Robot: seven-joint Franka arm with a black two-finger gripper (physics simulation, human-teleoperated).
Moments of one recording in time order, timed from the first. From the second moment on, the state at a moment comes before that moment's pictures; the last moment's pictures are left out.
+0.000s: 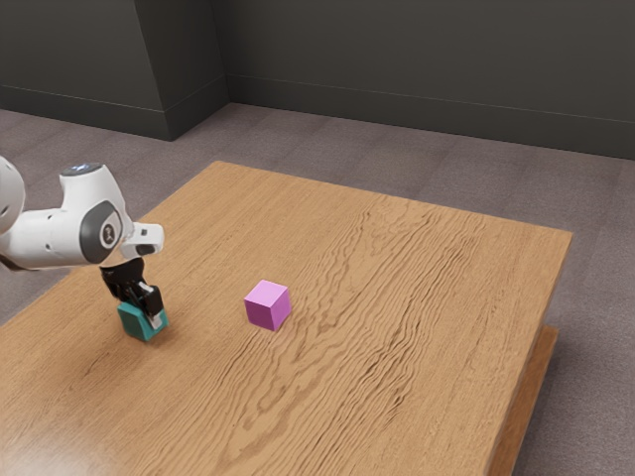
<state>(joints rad) 0.19 0.28 0.16 -2.17 -0.13 2.43 0.56</state>
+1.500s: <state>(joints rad) -0.11 0.44 0.10 -1.72 -0.01 2.10 -0.02</state>
